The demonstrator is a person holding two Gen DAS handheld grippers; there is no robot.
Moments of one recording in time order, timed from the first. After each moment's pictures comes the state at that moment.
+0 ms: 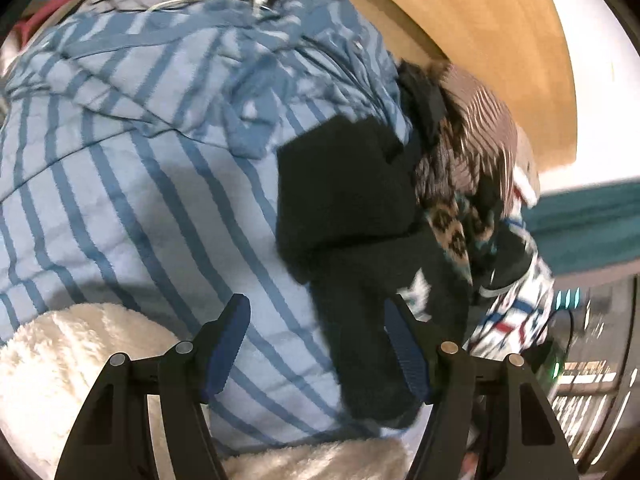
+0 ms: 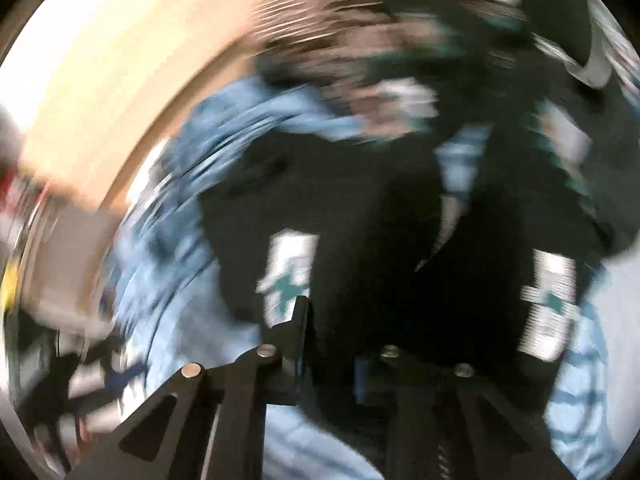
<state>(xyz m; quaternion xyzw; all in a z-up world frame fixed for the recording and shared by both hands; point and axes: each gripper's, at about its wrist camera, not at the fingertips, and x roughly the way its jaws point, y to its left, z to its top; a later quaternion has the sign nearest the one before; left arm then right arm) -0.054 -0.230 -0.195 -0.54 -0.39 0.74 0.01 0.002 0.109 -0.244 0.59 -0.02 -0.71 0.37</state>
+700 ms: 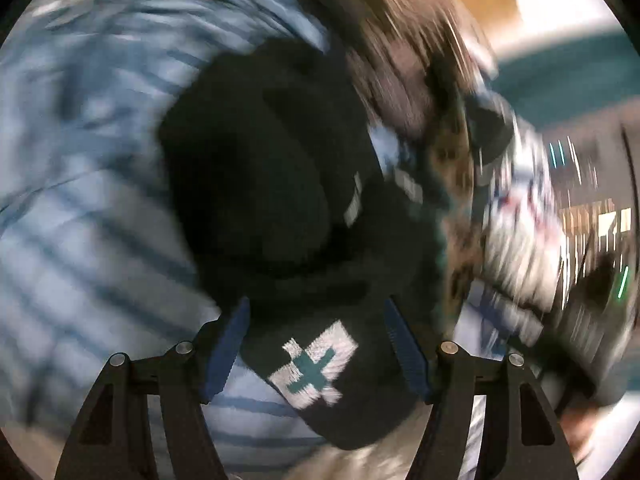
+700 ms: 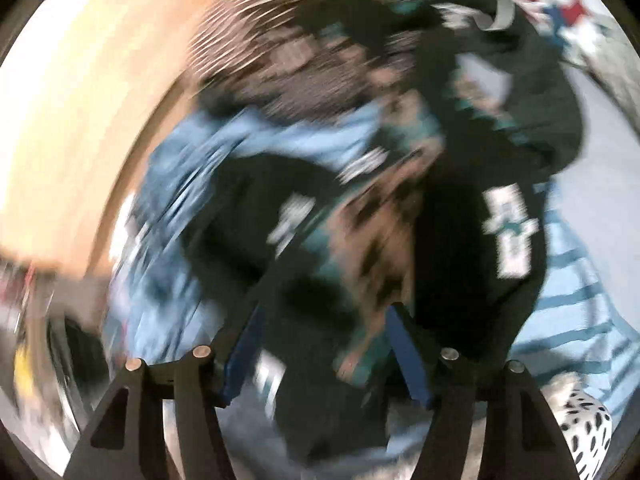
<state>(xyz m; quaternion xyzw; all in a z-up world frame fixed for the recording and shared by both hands) -0.104 -0.146 -0.244 -0.63 -0.18 0.72 0.24 -0.009 0.153 -0.229 0.61 -0.14 -0.76 0.15</state>
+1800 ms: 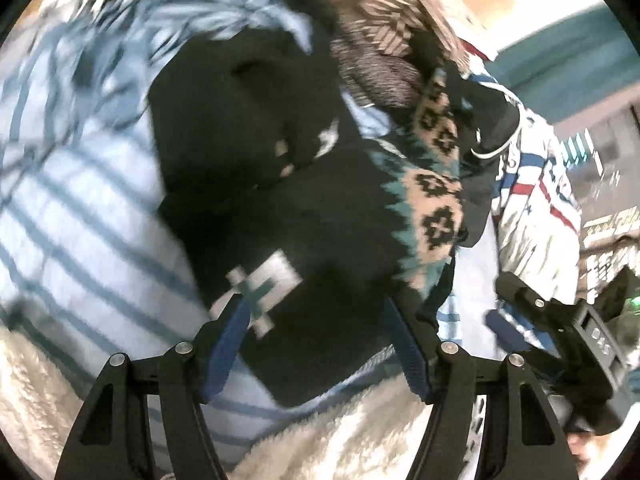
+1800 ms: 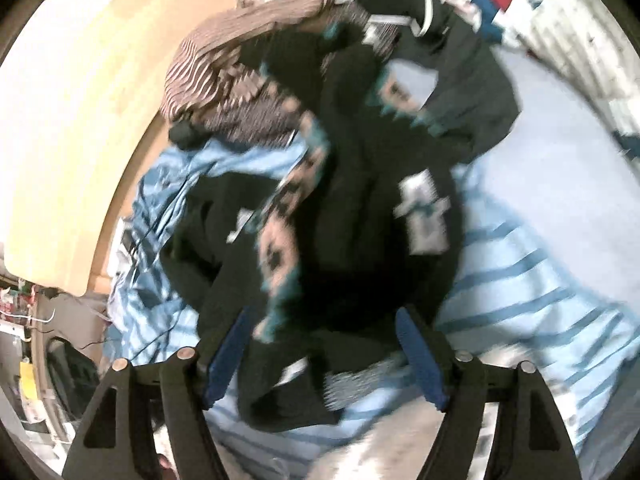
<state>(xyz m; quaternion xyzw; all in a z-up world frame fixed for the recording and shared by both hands) -0.040 -0.109 -0.213 -0.61 -0.16 0.75 0.18 0.021 0.241 -0.200 0.59 -0.16 -0.78 0.15</state>
